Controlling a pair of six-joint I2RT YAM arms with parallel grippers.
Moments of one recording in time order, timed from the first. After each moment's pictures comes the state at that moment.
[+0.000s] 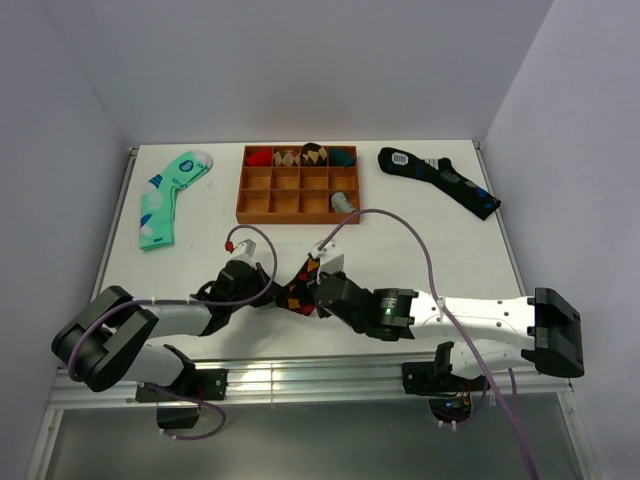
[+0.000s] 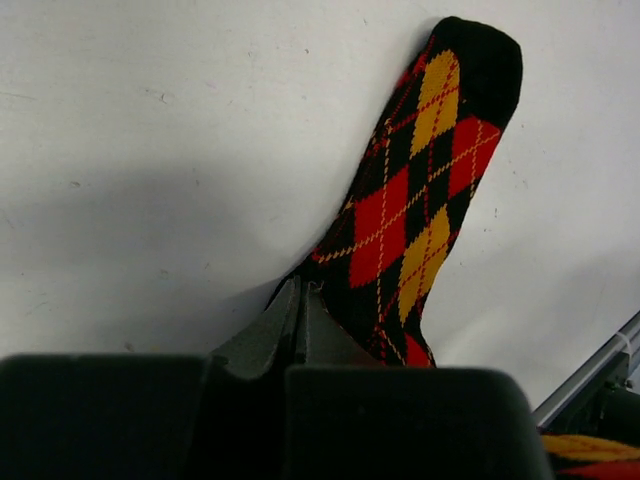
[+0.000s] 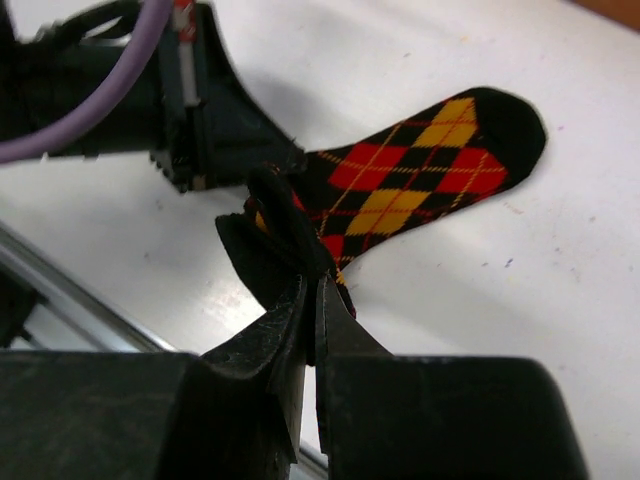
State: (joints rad) left arm -0.66 1.37 0.26 0.53 0.03 -0.88; right arm 1.30 1.21 0.79 -0.23 0.56 0.54
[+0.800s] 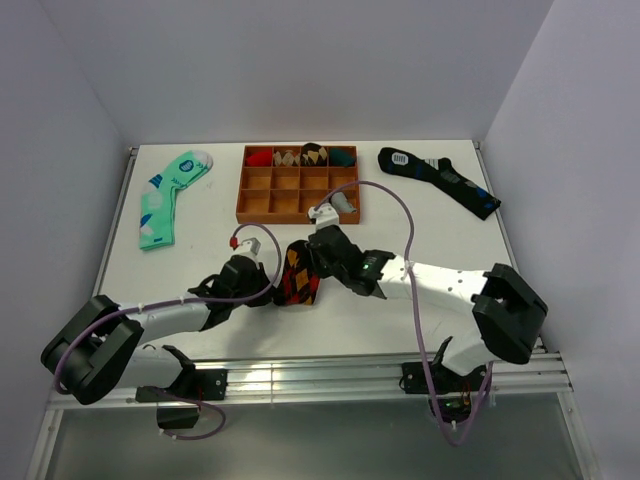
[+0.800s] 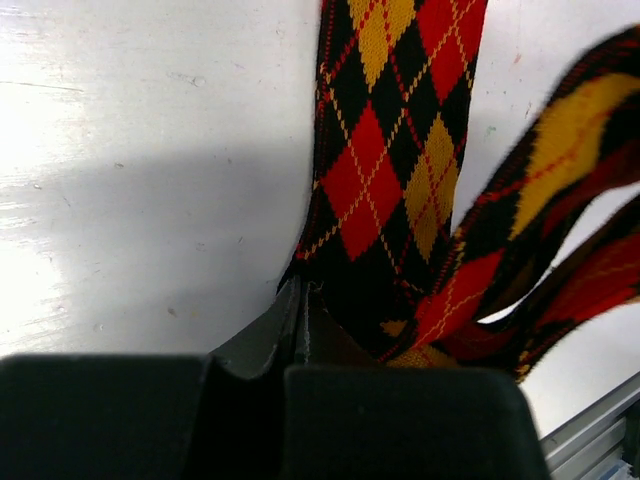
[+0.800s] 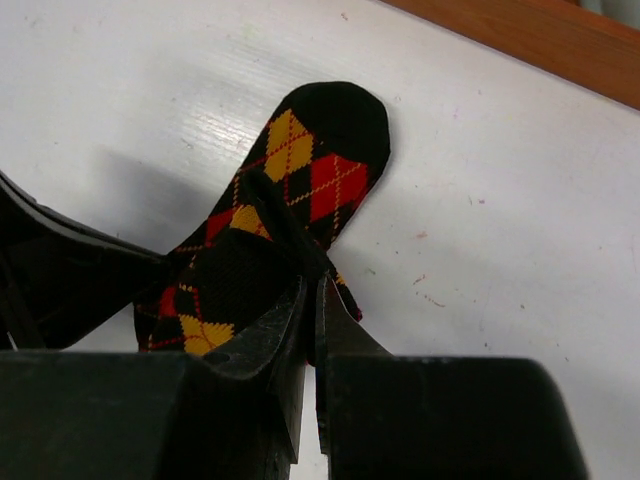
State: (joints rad) left arm -0.68 1.29 0.36 0.22 -0.03 -0.76; right arm 0.94 1.45 0.89 -0.12 0.34 0.41
